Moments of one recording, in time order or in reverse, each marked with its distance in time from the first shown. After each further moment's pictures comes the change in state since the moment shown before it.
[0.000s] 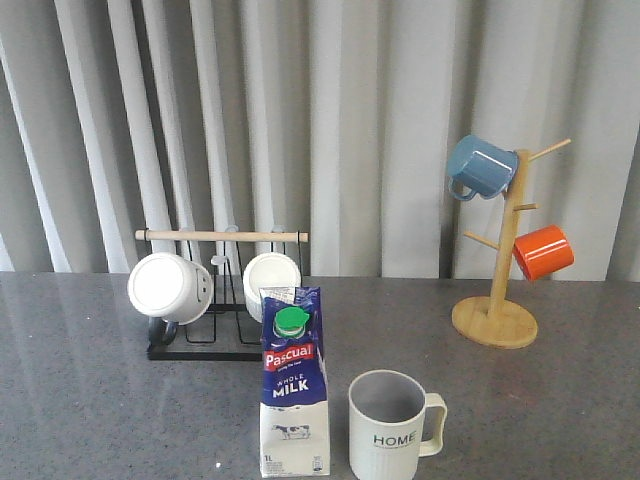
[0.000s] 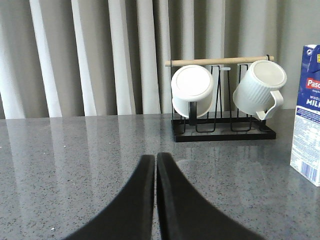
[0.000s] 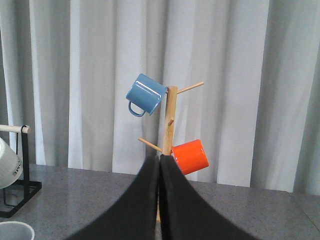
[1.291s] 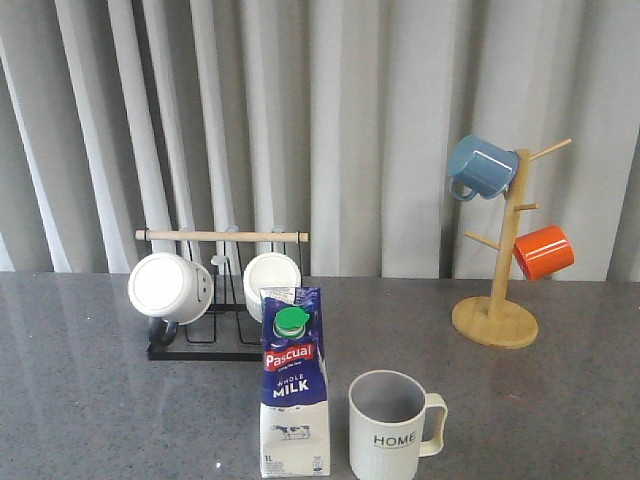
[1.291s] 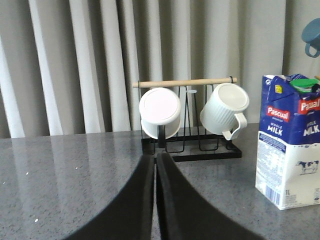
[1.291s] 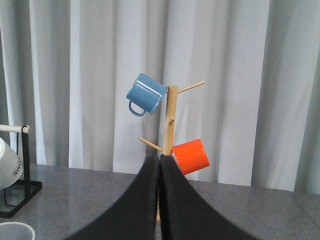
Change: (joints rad) left arm -0.106 0.196 -0.084 -0.070 -0.132 0.057; right arm 0.000 0.009 -0.009 0.000 0.003 0.006
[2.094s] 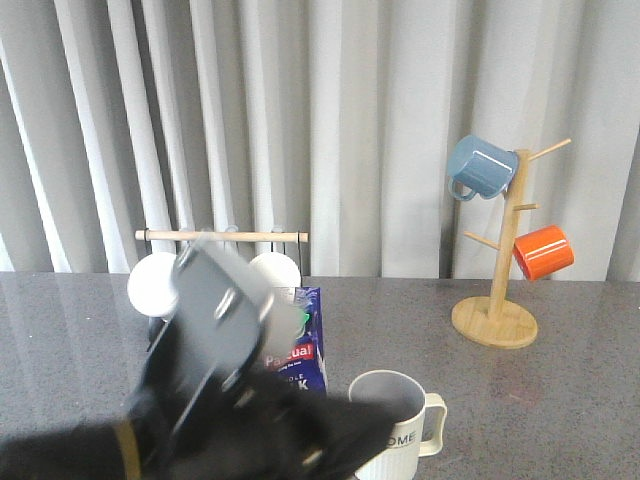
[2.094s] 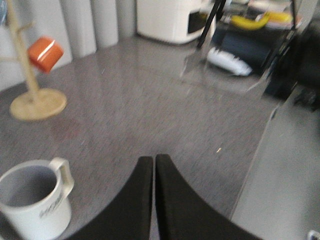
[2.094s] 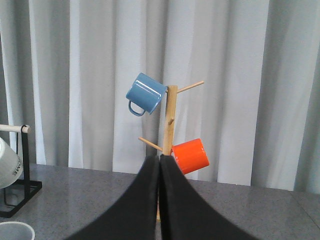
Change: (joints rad) left arm -0.834 1.040 -1.007 -0.152 0.375 0.115; right arm 0.000 0.000 0.000 0.000 0.000 0.000
